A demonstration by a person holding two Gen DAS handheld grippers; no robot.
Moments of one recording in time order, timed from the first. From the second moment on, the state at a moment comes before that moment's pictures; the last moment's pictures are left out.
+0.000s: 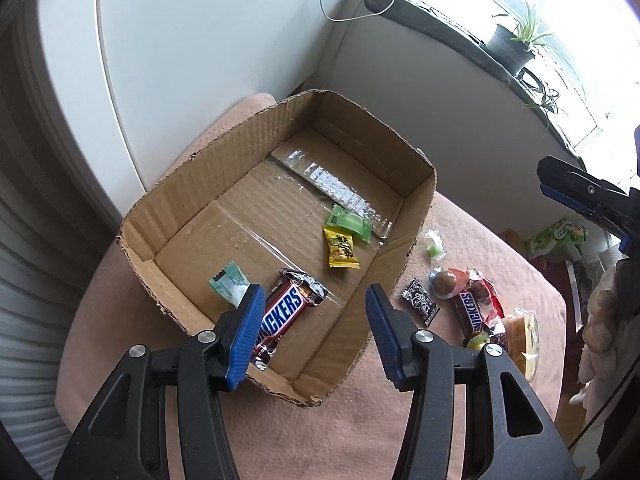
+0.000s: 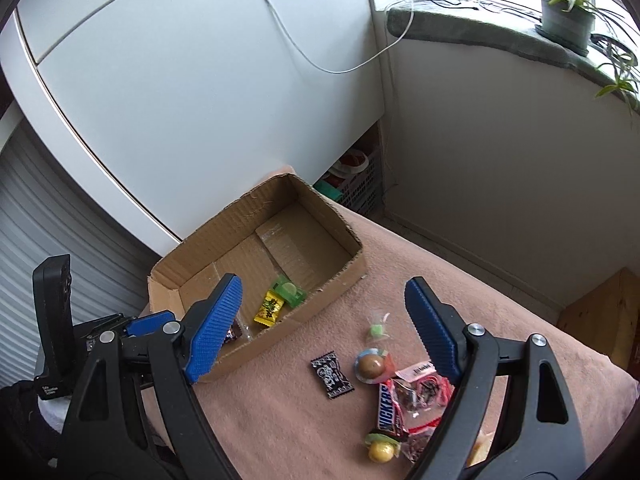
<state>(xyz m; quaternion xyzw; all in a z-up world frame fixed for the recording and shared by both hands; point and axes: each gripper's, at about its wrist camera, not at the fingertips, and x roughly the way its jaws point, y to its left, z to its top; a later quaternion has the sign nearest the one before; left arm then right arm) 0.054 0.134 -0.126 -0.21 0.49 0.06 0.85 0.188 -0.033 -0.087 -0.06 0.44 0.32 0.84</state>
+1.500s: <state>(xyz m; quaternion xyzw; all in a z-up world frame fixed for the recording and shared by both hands) 0.101 -0.150 -0.161 -0.14 0.57 -0.25 0.77 0.163 -0.300 -0.238 0.23 0.58 0.23 0.75</state>
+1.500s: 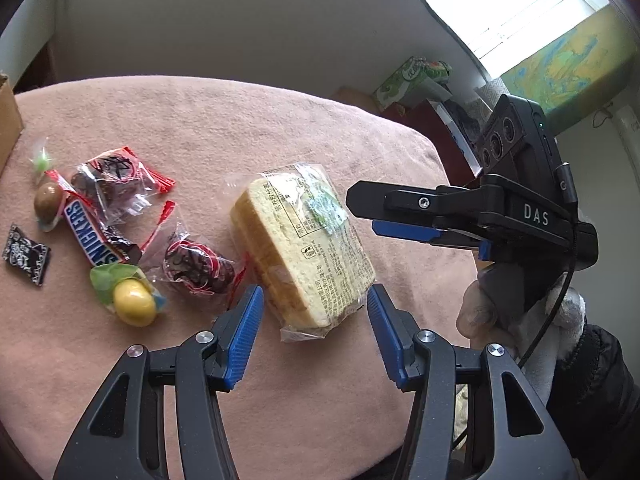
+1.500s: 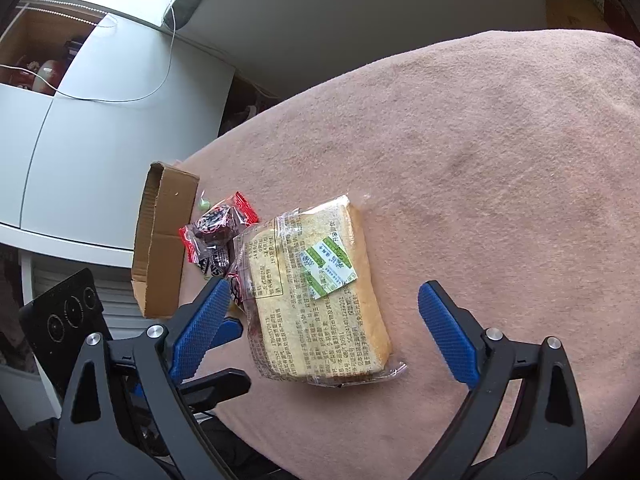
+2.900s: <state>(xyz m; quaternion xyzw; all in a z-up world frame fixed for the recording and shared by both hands) 0.081 -0.067 -0.105 -0.19 0.52 -0.22 0.81 0.139 -0.197 -0.163 0.19 0.54 0.30 0.76</state>
